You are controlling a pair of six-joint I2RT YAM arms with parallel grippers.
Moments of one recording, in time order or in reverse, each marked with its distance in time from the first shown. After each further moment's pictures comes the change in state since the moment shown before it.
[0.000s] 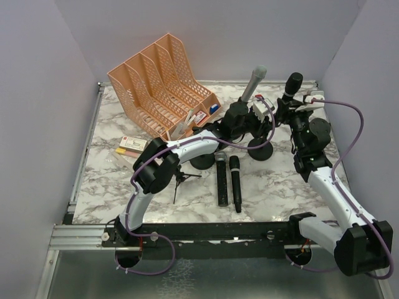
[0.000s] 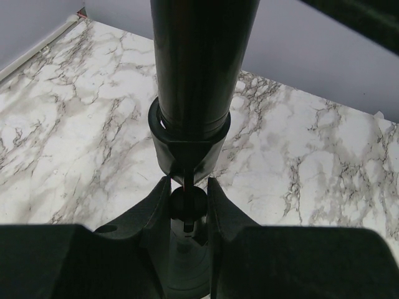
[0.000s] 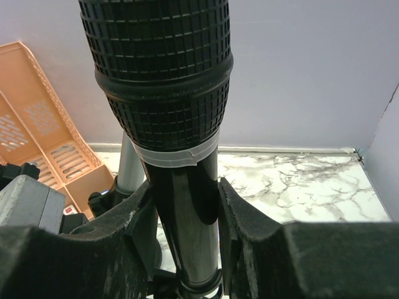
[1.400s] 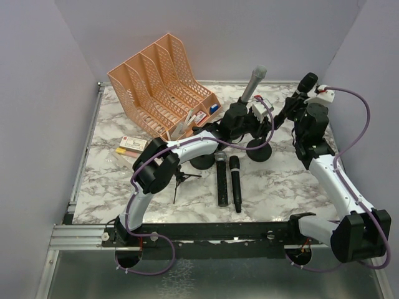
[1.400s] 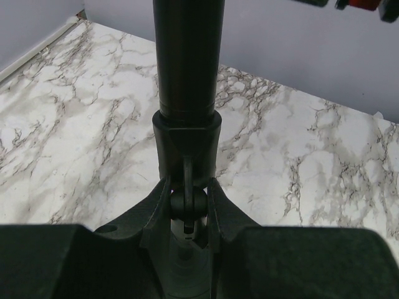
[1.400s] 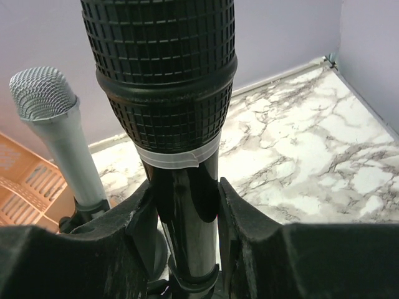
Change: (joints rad) left arm 0.002 -0.002 -0.021 0.027 0.007 -0.002; right arm -0.027 0.103 0.137 -0.275 0.217 0.275
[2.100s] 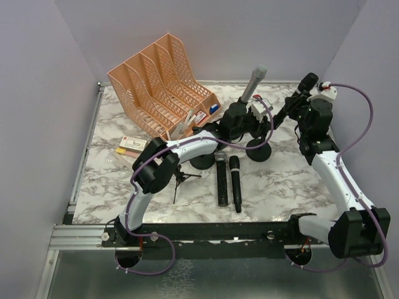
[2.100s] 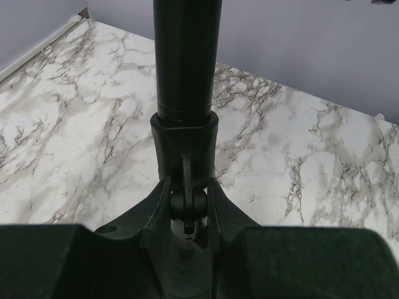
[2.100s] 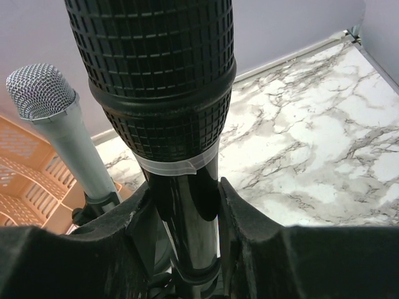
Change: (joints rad) left arm 0.002 0.000 -0.005 0.009 -0.002 -0.006; right arm -0.064 0.029 0.048 -0.118 -0.117 0.103
